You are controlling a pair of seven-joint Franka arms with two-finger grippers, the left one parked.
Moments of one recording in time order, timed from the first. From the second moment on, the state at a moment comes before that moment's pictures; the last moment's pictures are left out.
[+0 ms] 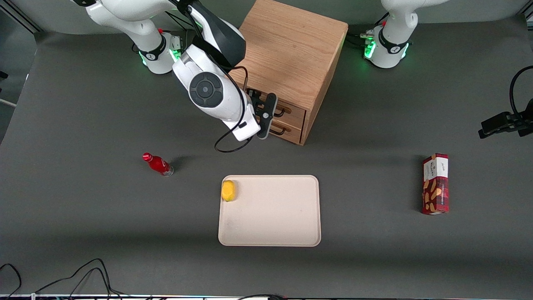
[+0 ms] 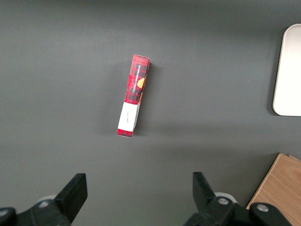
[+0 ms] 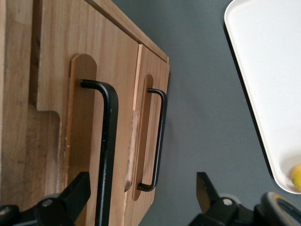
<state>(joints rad) 0.43 0.45 0.31 -1.50 0.21 1.82 -0.57</state>
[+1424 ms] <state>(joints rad) 0.43 0.47 0.31 -1.52 0.21 1.87 -0.57</state>
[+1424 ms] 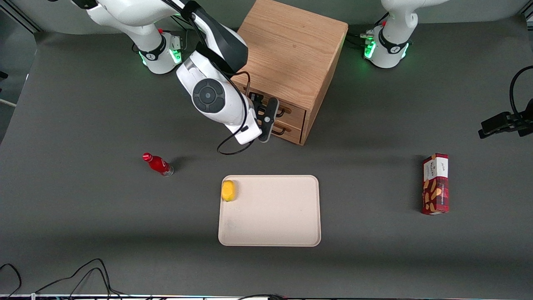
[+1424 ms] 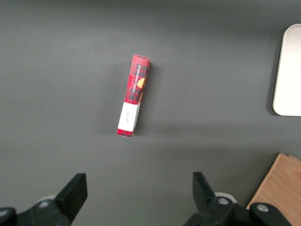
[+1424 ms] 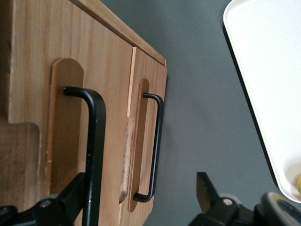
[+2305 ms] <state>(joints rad) 0.42 0.50 0.30 -1.51 0.21 1.91 -0.57</state>
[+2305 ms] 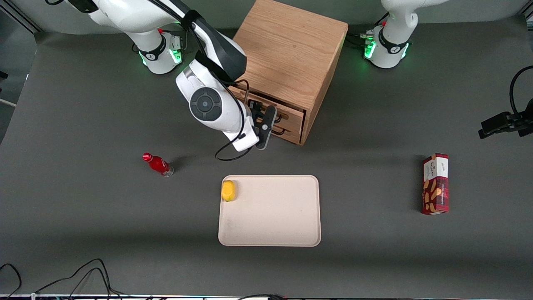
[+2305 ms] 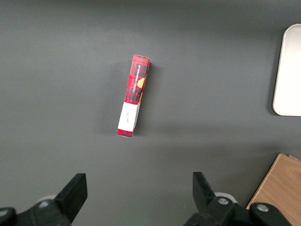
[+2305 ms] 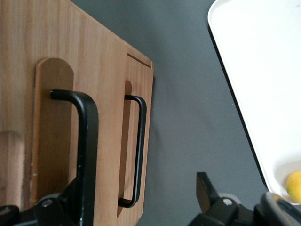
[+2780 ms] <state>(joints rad) 0.41 0.51 0.30 -1.49 0.21 1.91 -0.58</state>
